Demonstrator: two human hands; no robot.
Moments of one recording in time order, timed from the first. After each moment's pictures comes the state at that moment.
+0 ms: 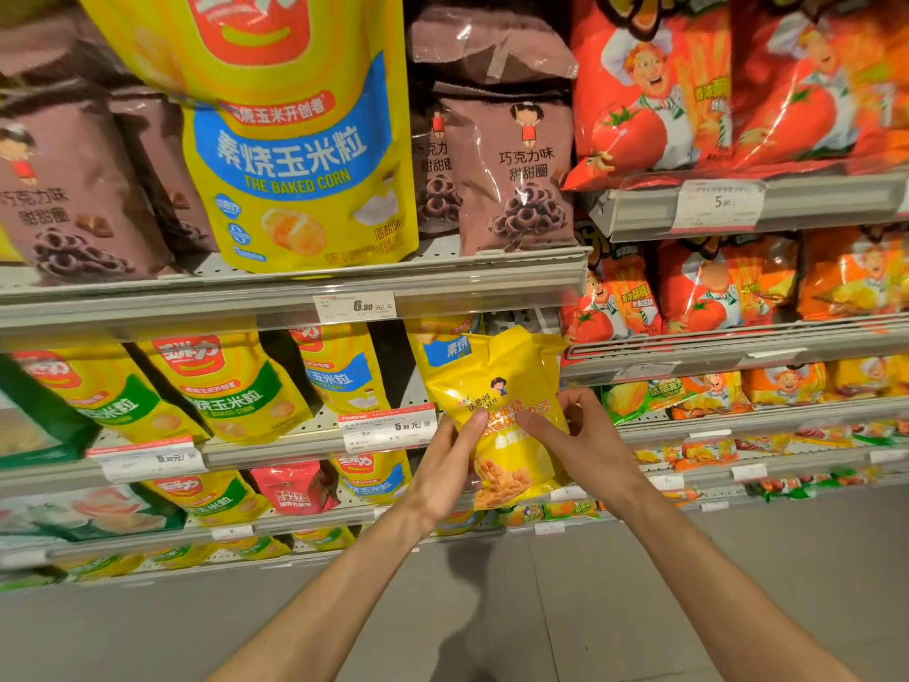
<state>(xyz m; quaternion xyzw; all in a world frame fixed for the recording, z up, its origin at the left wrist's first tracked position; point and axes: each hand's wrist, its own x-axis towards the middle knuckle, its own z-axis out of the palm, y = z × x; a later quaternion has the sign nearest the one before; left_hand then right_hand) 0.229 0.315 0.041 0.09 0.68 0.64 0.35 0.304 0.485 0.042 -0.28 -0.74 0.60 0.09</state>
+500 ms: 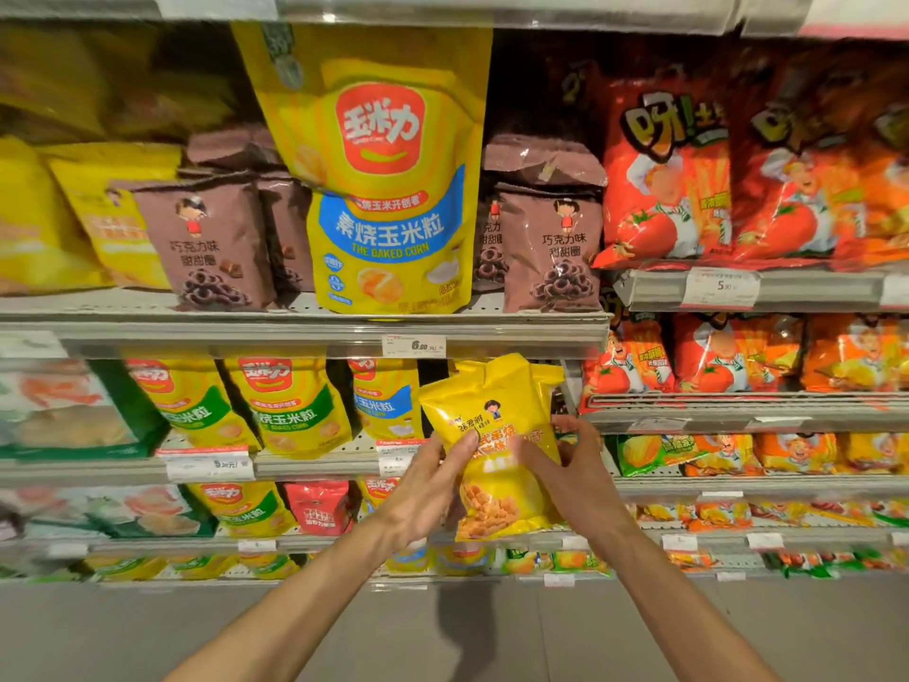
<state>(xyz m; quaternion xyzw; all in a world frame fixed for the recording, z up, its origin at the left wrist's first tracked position) 0.239 0.257 0.121 0.13 0.73 0.60 0.32 0.308 0.423 0.104 -0.25 -0.71 0.65 0.09</state>
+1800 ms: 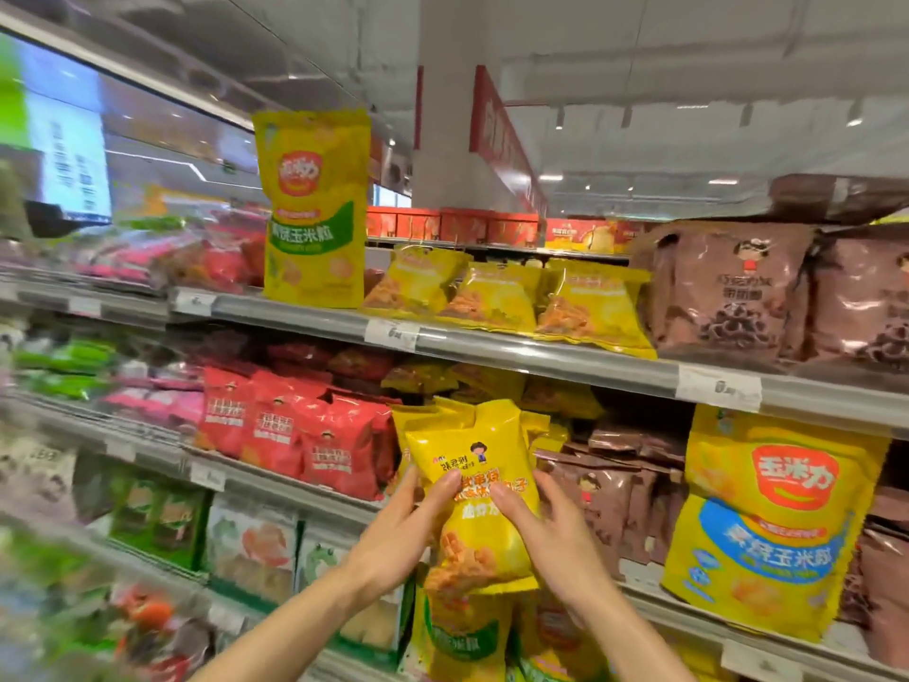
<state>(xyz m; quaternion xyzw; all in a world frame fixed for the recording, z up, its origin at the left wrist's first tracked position) 0.088 -0.133 0.307 0.18 0.74 0.64 -0.01 0.097 0.065 0.300 0.04 -0.78 0.61 0.12</state>
